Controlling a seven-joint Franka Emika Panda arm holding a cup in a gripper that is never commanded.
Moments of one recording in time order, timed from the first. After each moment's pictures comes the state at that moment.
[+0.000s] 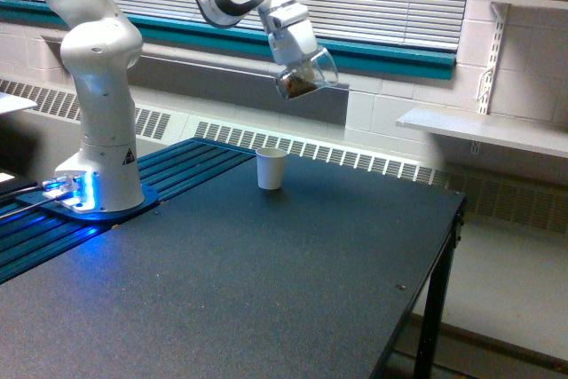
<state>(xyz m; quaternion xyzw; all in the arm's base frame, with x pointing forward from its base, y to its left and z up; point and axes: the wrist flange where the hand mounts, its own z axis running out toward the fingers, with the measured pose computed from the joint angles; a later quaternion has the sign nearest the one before) 0.278 0.256 0.384 -0.97 -0.01 -0.22 0.05</state>
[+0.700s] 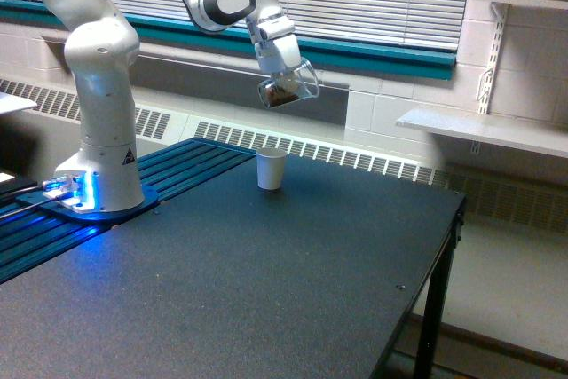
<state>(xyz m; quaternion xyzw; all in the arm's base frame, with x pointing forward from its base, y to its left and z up) 0.241 0.267 0.360 -0.98 -0.02 -0.18 0.06</state>
